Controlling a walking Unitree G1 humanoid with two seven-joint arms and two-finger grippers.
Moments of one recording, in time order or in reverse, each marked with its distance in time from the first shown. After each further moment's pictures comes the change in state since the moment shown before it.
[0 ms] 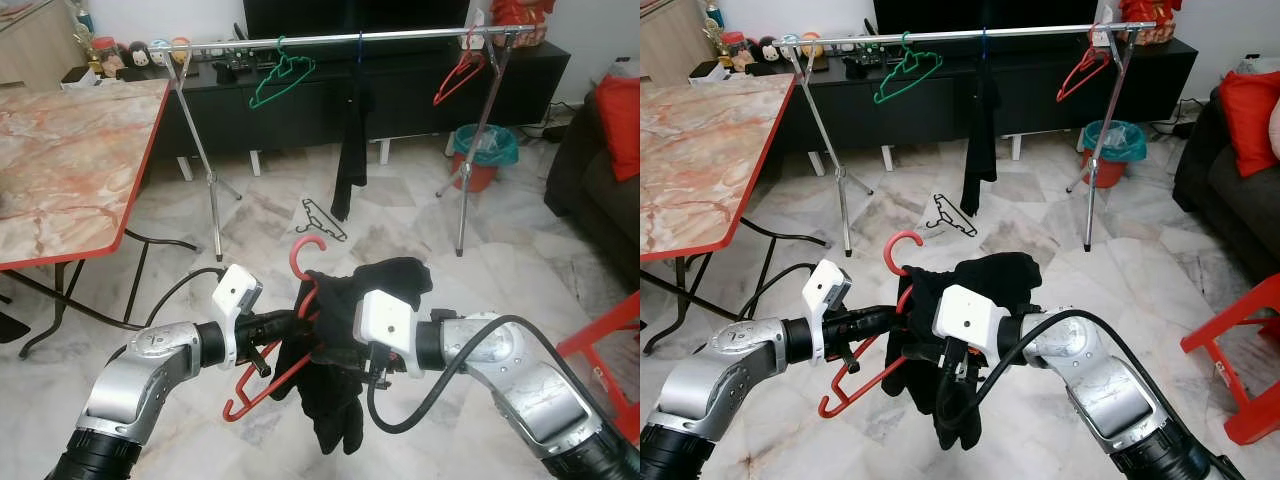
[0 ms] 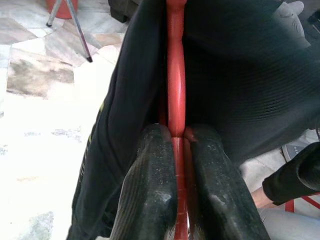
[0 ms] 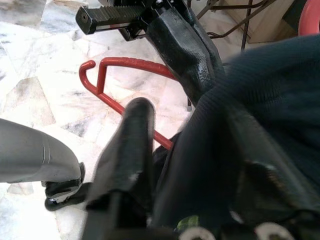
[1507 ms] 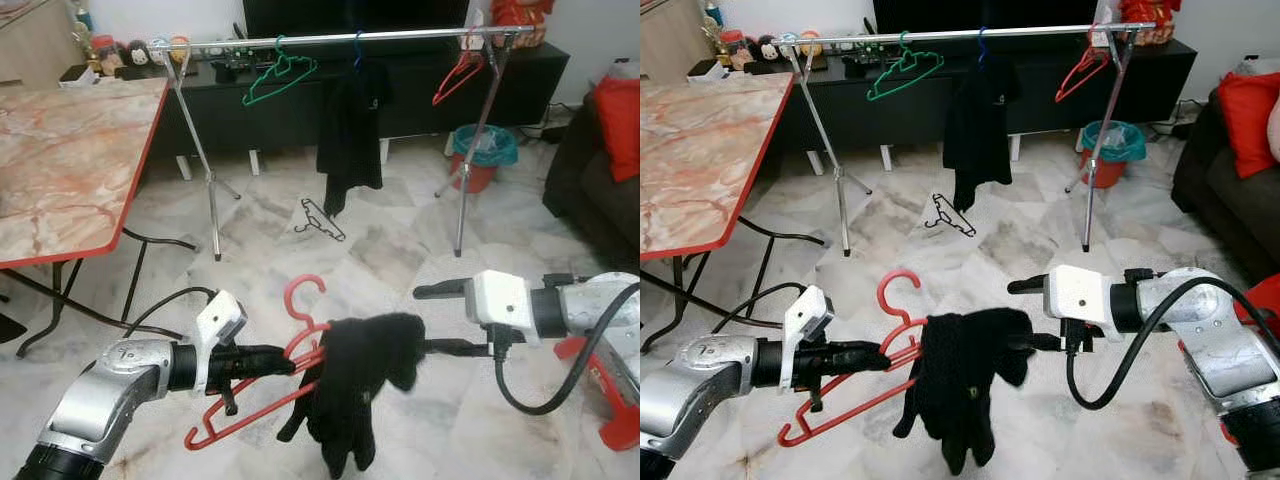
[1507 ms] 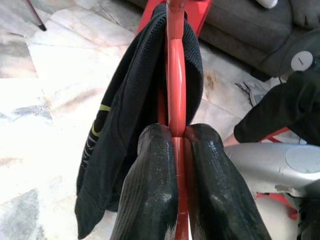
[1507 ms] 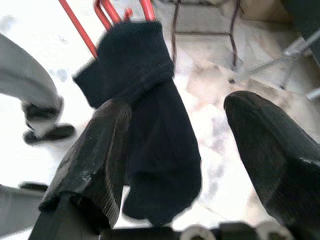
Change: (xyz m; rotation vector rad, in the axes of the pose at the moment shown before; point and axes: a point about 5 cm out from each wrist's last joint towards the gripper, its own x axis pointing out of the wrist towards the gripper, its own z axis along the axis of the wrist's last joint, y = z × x) left arm -0.029 -0.006 -0.018 0.062 0.160 -0.202; right arm -0.102 -0.045 -0.024 -0.111 0.089 0.029
